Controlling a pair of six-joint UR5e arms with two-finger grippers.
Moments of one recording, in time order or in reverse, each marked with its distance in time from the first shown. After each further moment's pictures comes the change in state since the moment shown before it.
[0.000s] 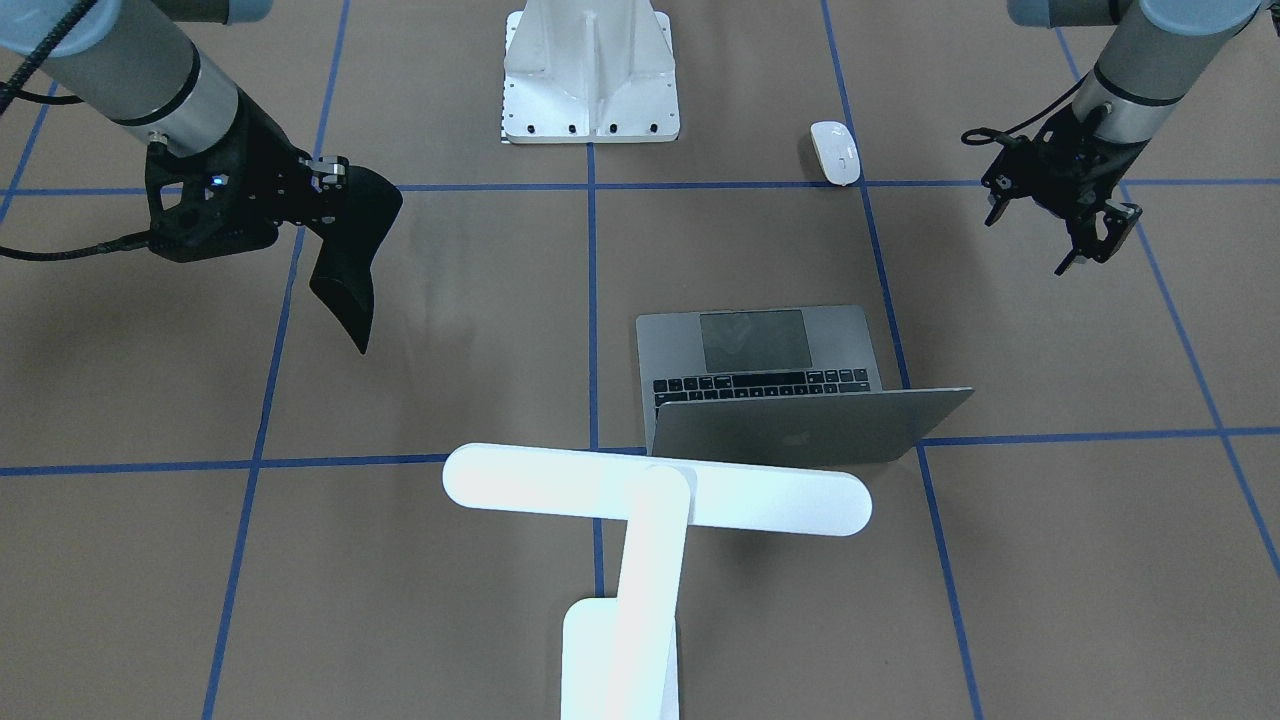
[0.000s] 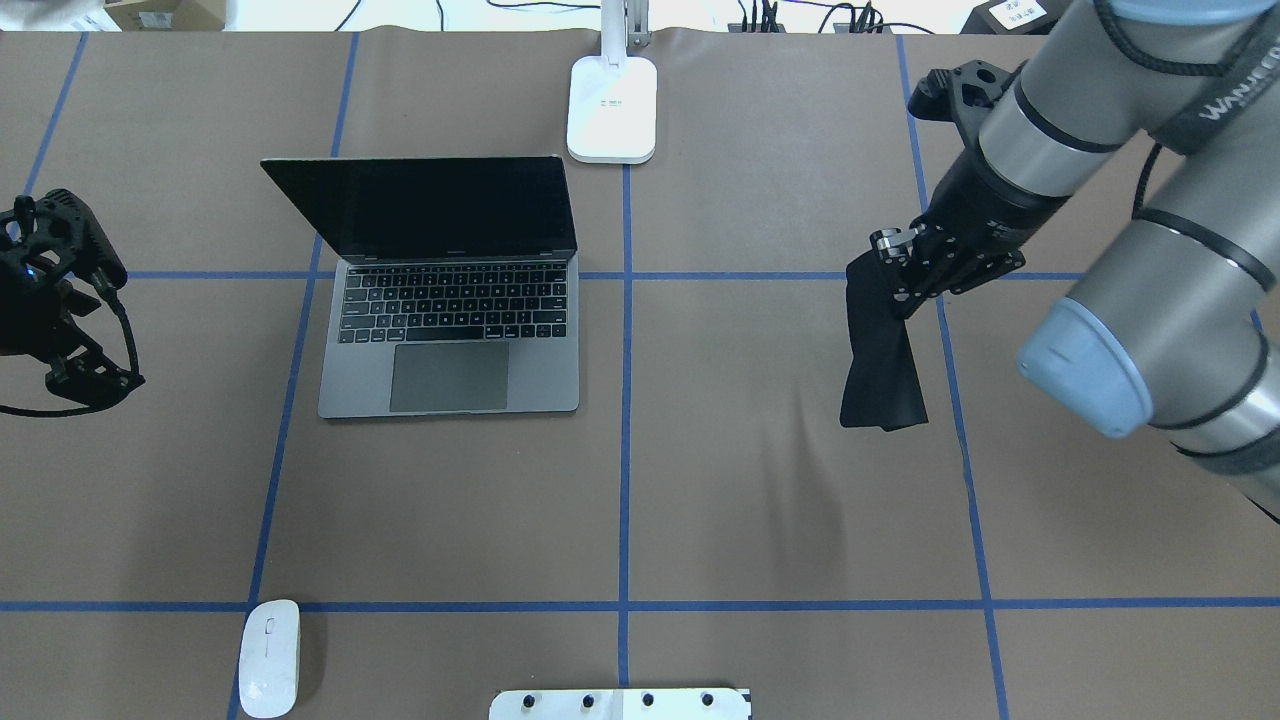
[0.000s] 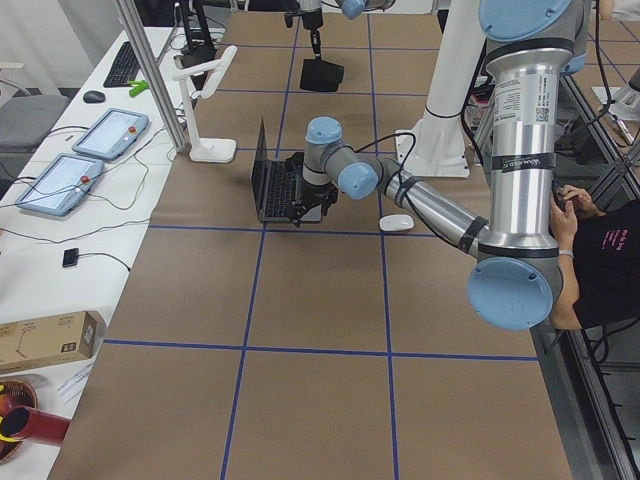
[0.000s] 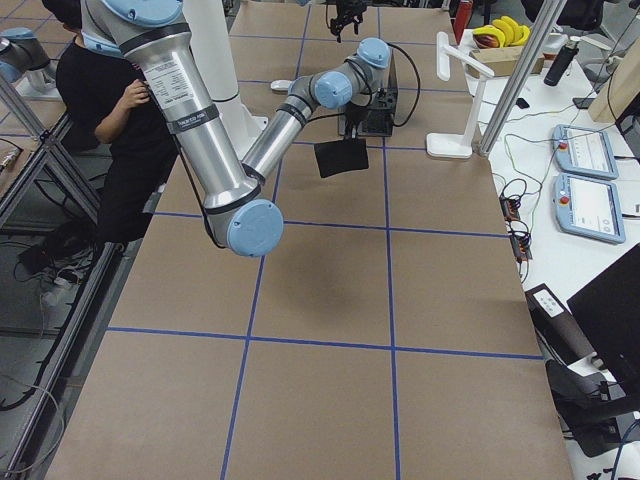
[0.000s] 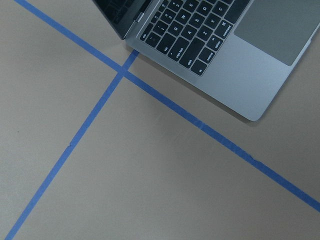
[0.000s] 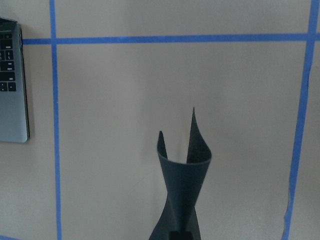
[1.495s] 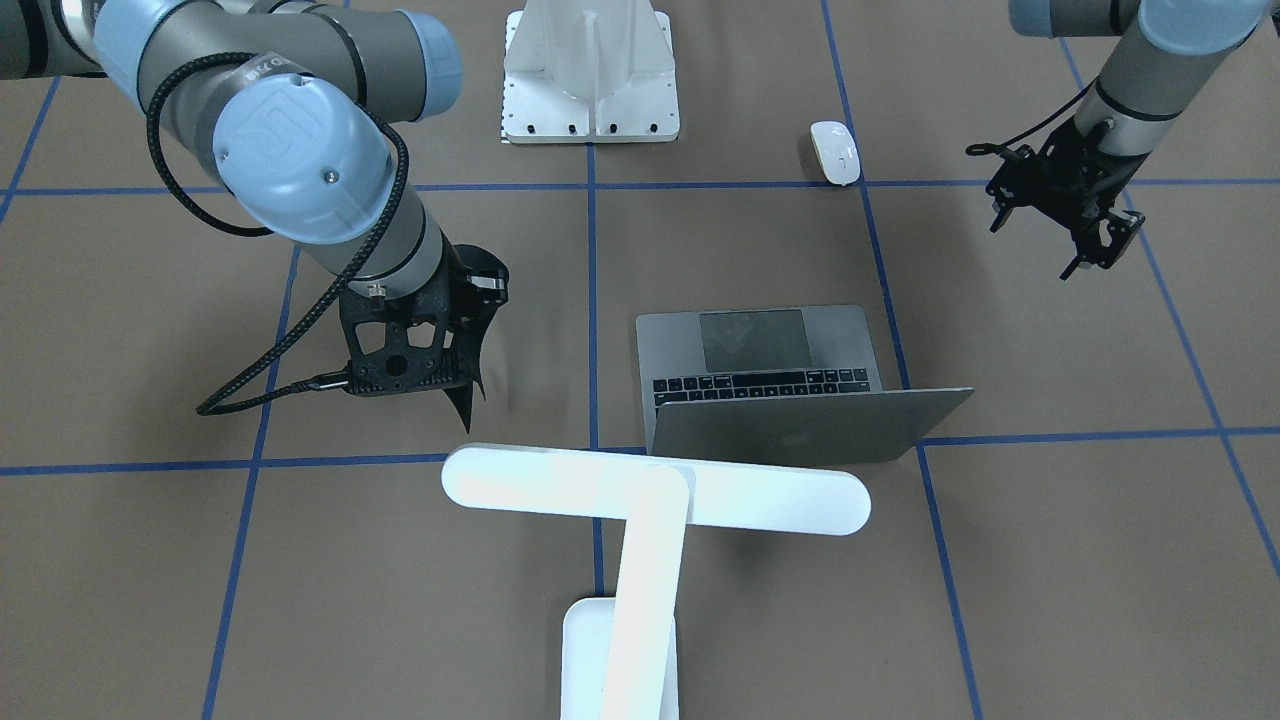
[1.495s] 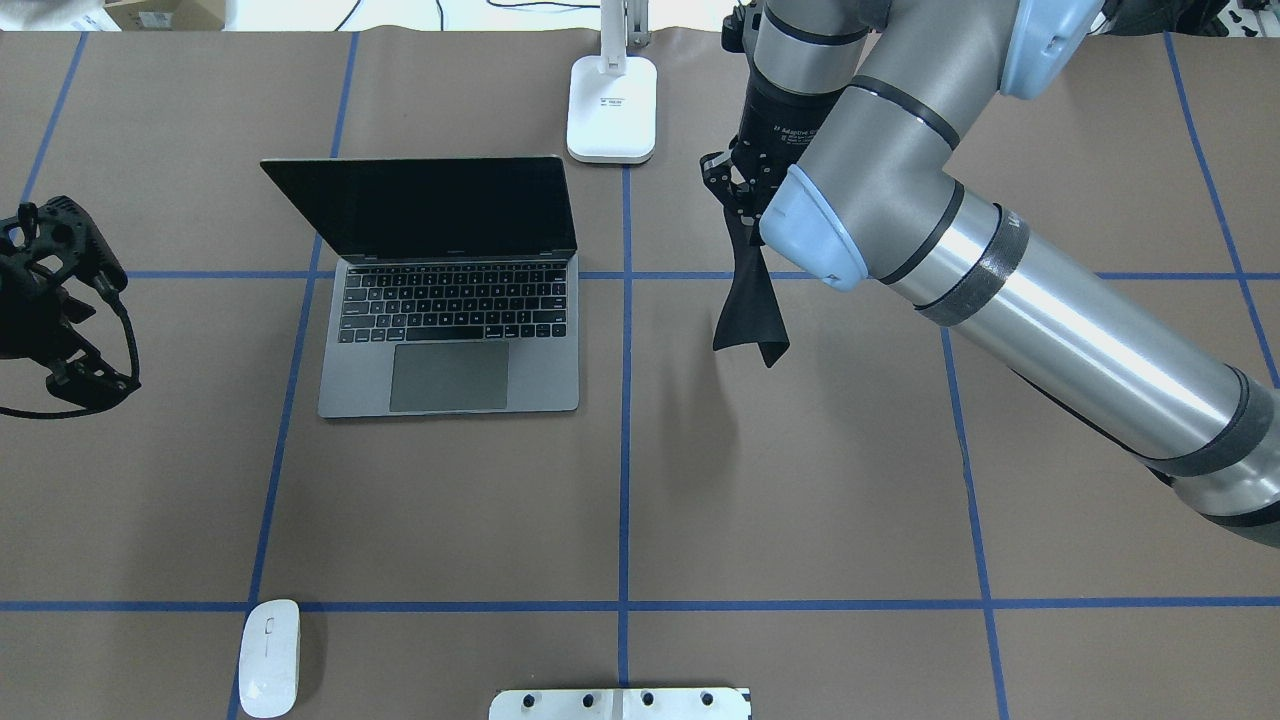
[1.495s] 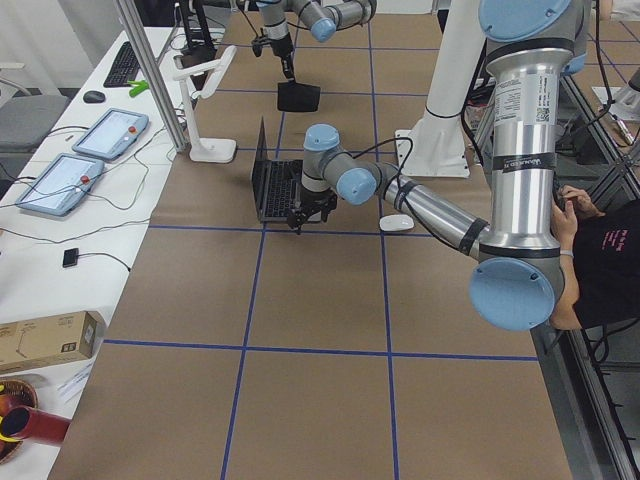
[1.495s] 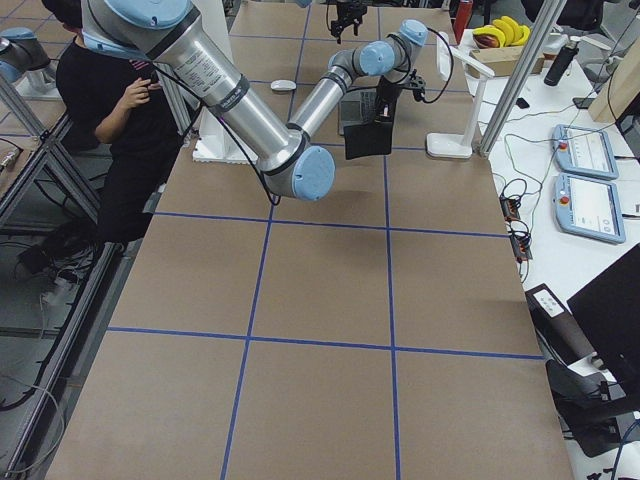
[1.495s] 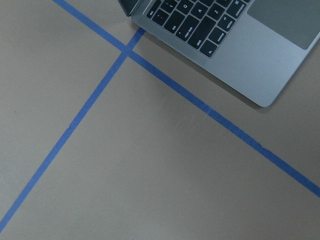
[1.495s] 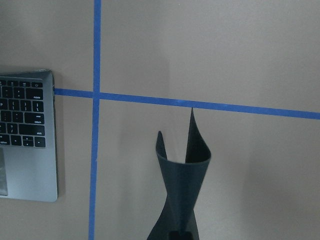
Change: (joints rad) left arm 0.001 0.004 0.031 -0.001 0.000 -0.009; right arm -0.038 0.351 -0.413 -0.047 -0.025 -0.026
